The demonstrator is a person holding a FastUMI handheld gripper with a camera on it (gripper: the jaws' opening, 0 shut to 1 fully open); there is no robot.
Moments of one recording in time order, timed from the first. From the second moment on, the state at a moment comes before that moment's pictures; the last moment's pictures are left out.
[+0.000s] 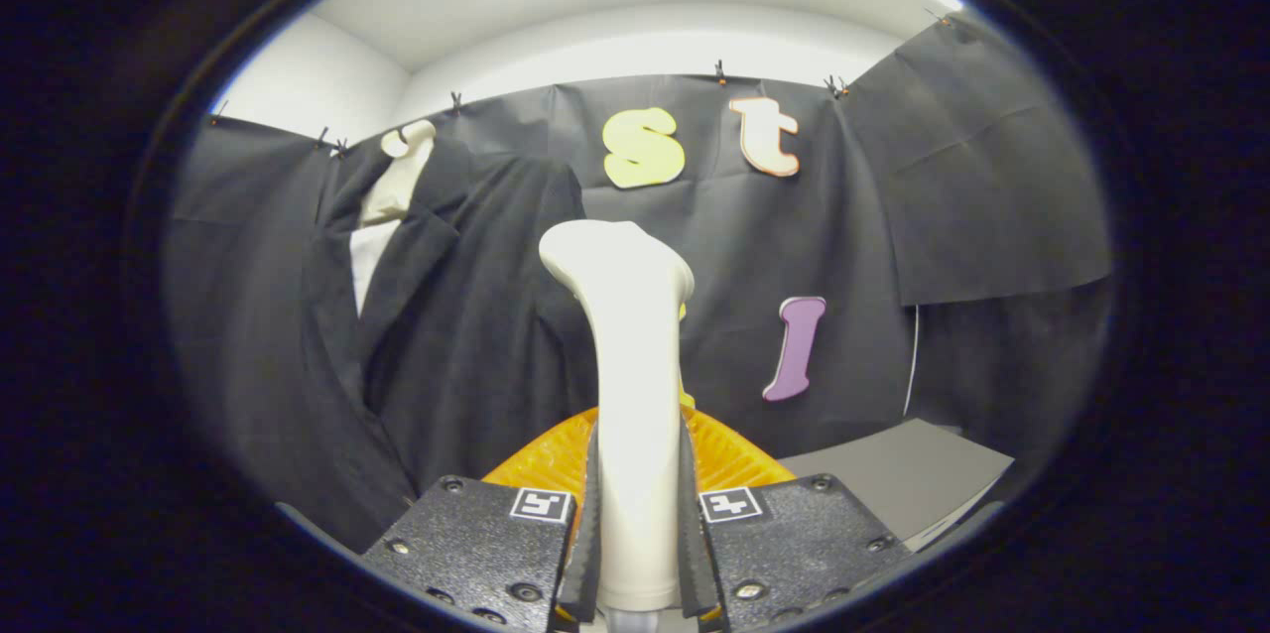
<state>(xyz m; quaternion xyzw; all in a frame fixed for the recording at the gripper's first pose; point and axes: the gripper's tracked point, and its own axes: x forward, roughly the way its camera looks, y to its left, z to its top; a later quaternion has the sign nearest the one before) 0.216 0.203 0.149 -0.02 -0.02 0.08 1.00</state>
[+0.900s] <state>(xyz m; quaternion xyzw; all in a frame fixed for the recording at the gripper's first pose) 0.224 0.306 0.170 -0.05 -0.11 0.12 0.99</state>
